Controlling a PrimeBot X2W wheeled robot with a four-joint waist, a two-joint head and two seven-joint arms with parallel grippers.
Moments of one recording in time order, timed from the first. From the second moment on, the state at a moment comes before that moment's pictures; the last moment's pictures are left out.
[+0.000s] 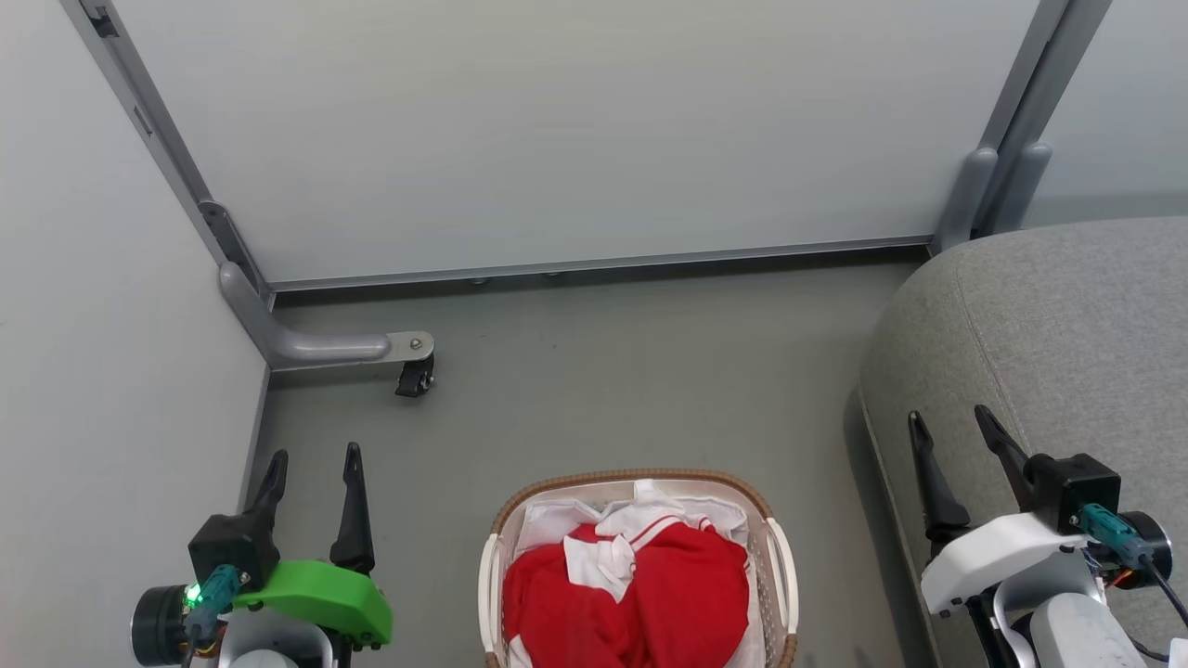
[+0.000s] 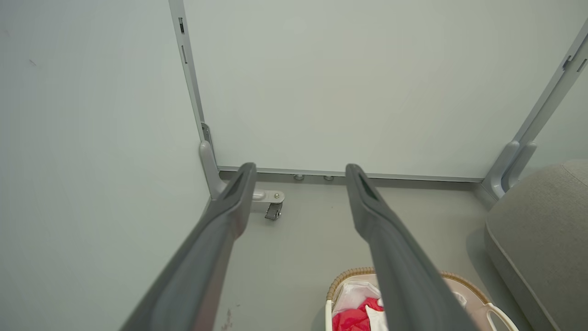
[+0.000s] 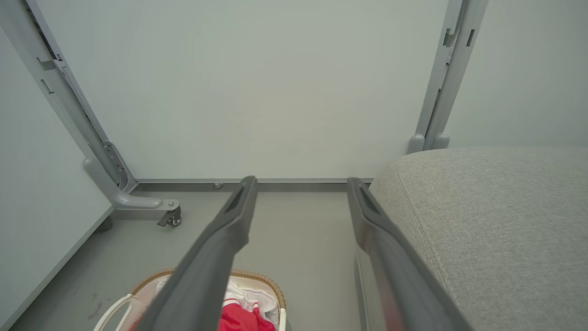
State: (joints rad) left arm -0.10 0.08 -0.09 0.36 -0.24 -0.06 -0.21; right arm -0.13 -0.08 -0.04 0.31 0.15 0.13 -0.21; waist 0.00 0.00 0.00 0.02
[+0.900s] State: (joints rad) left arm -0.26 0.05 -0.15 0.40 -0.06 -0.11 -0.26; right arm -0.27 -0.05 0.00 0.22 -0.03 0.13 -0.26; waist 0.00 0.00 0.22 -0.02
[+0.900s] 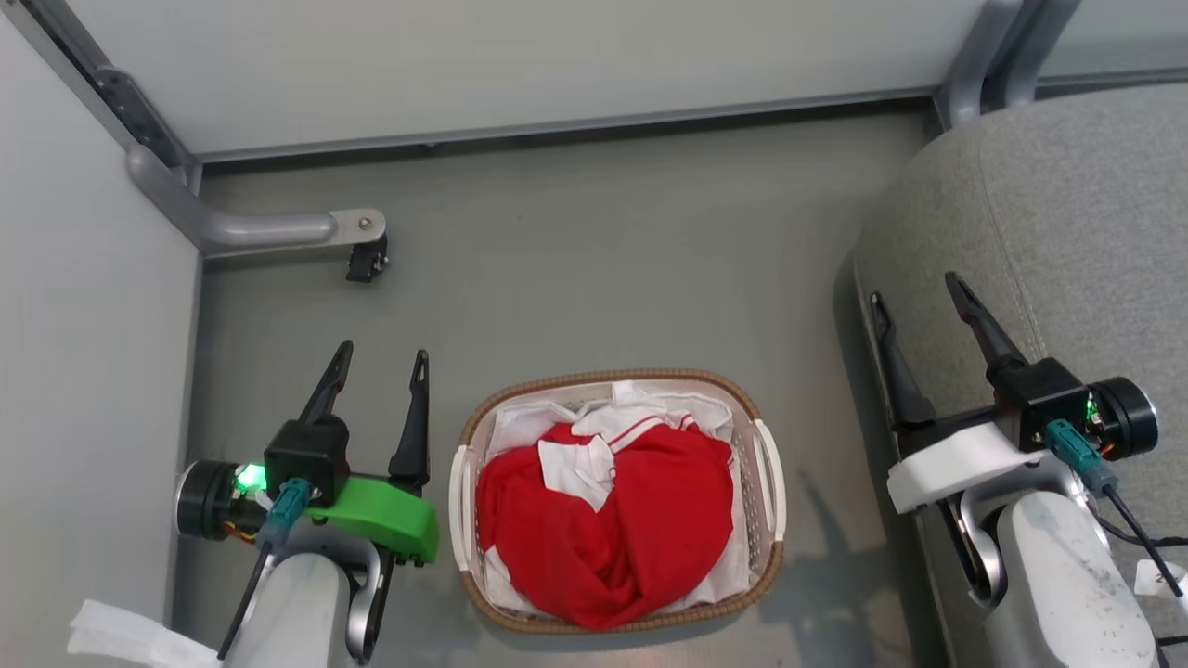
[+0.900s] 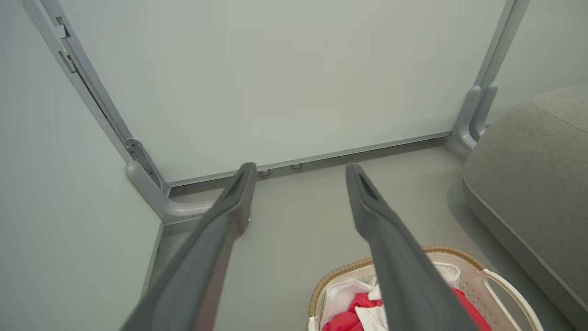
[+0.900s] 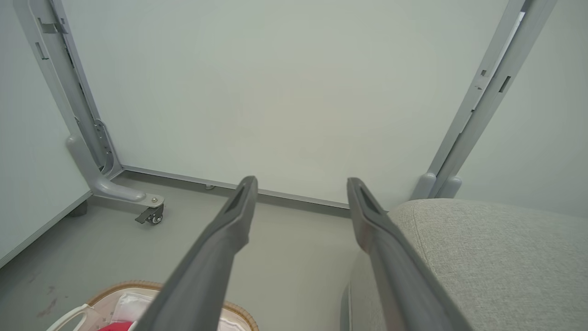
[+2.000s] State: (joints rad) left arm -0.68 0.09 -0.47 0.74 -0.22 -0.13 -0.26; right arm -0.51 -0.05 0.06 0.03 0.12 0.13 -0.26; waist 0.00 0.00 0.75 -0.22
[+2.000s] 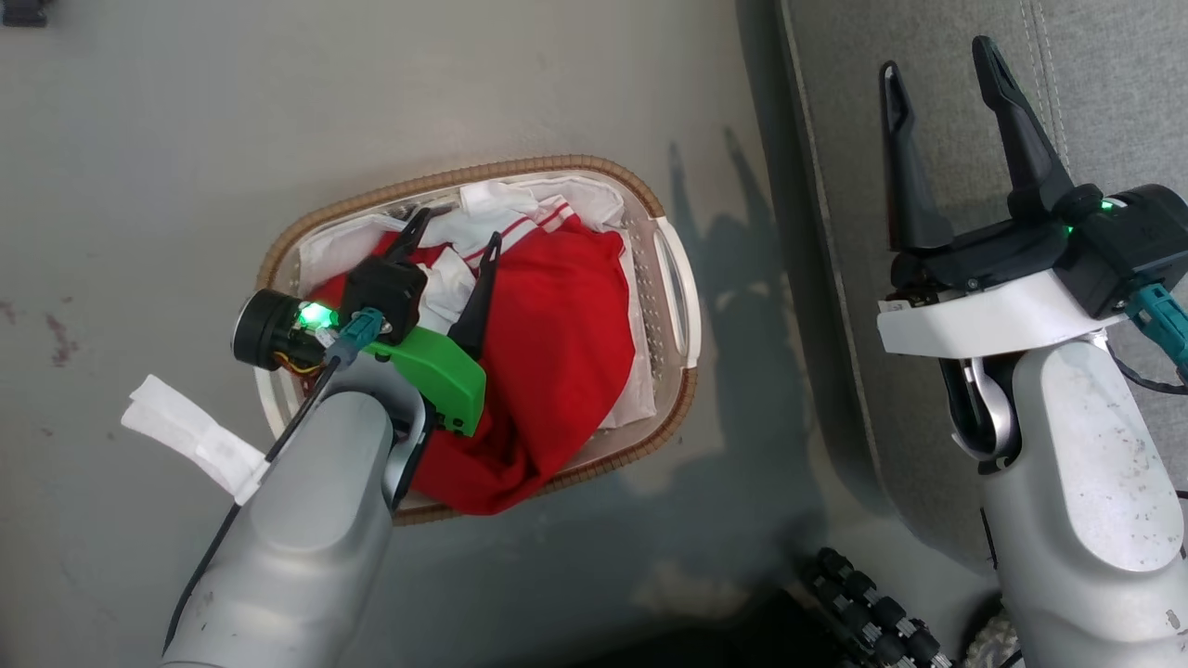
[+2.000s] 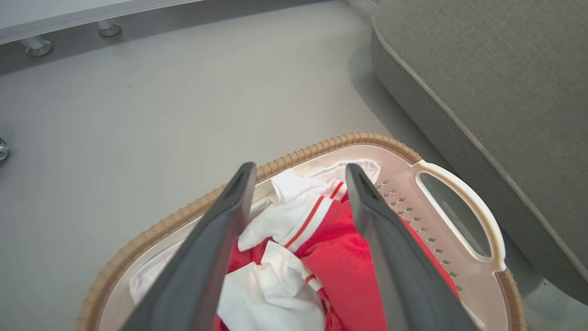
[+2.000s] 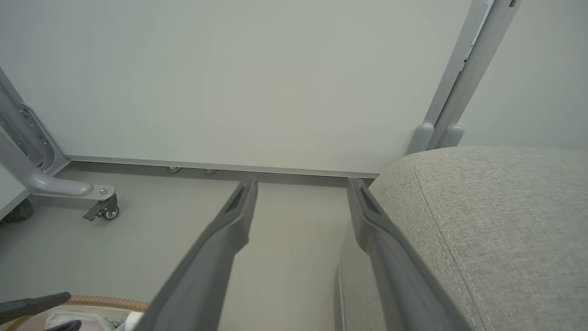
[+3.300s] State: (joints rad) left arm -0.82 0.12 -1.02 1.04 -0.81 -0.13 -0.13; right arm -0.52 -0.05 0.12 0.04 0.16 0.13 -0.26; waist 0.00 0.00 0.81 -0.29
